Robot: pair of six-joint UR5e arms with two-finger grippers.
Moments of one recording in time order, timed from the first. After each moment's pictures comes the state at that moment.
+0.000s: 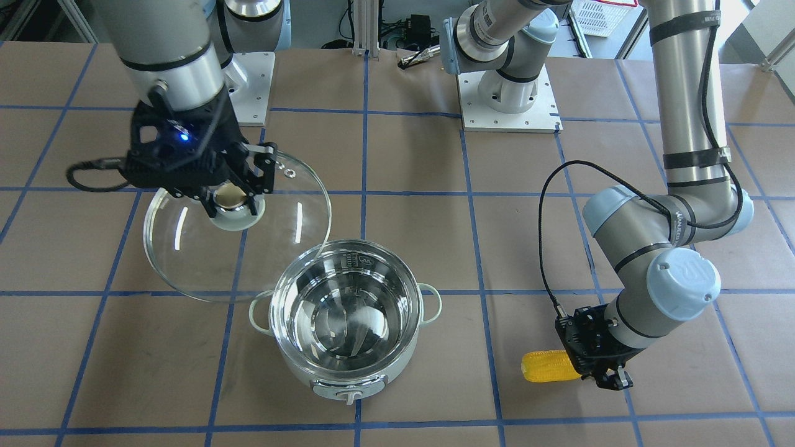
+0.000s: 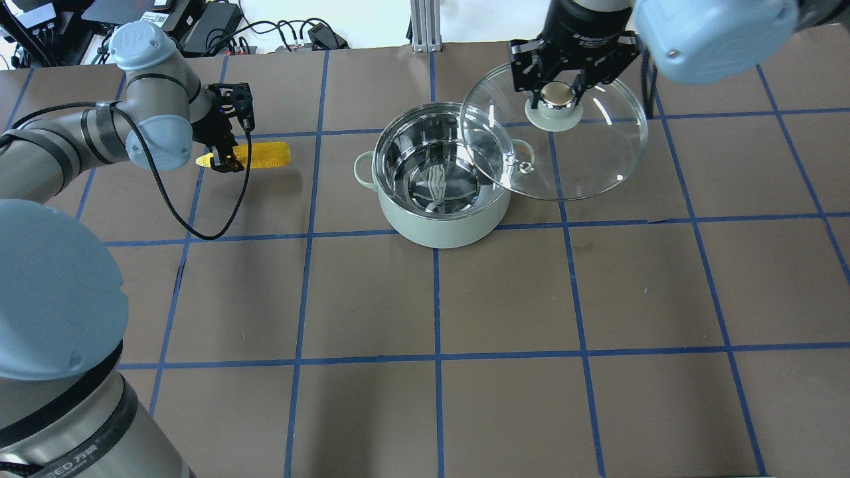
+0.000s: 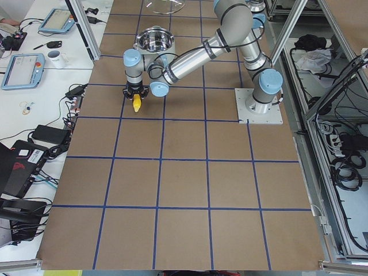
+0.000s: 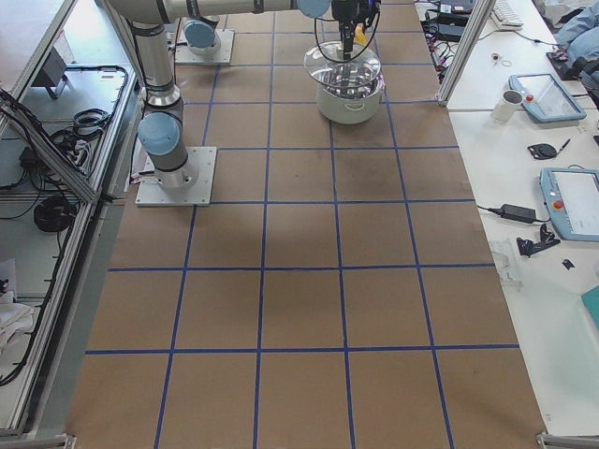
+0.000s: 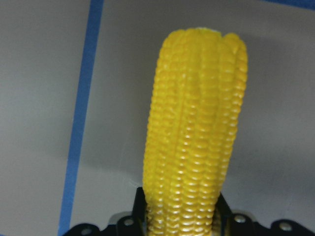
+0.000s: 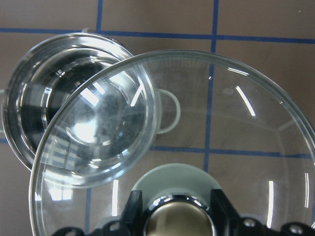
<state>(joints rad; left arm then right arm) -1.36 -2.16 -1.56 -0.89 1.57 1.56 1.69 -1.44 1.43 -1.70 -1.56 0.07</state>
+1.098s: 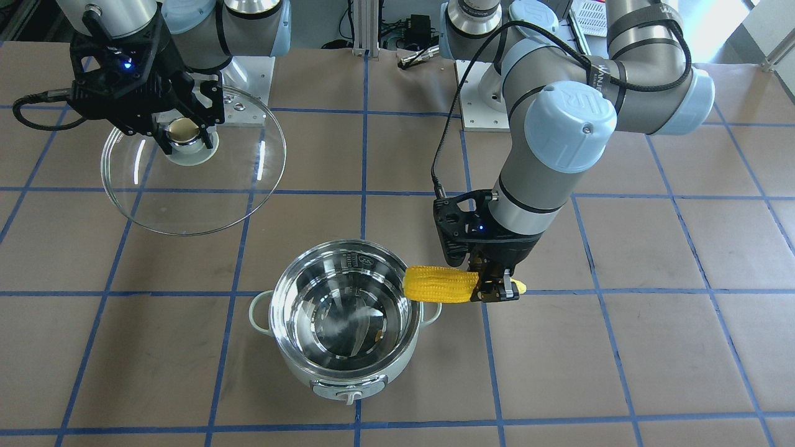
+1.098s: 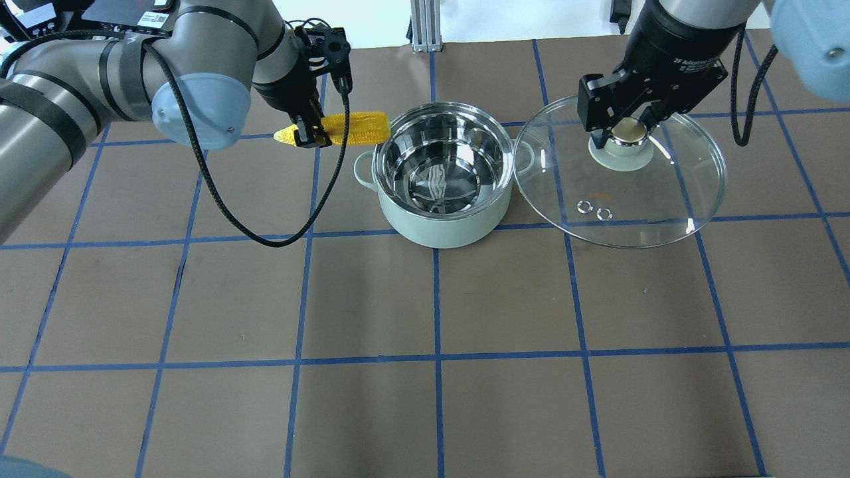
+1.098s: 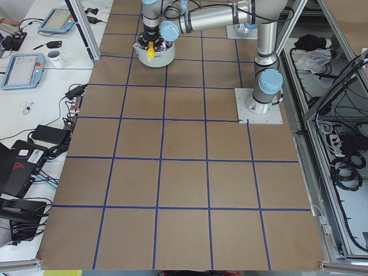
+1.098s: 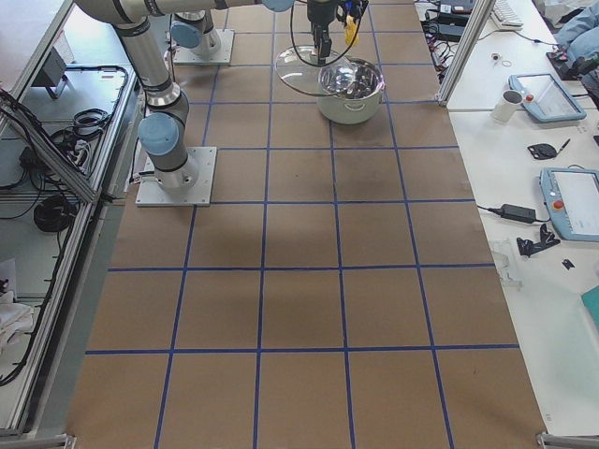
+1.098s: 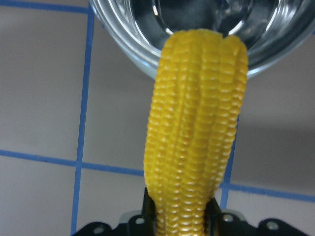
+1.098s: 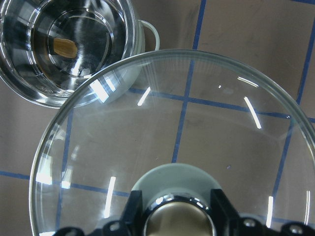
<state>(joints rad) -1.66 -1.87 -1.55 -1.15 1.49 1.32 1.60 -1.59 1.50 -1.51 -1.54 -0.15</state>
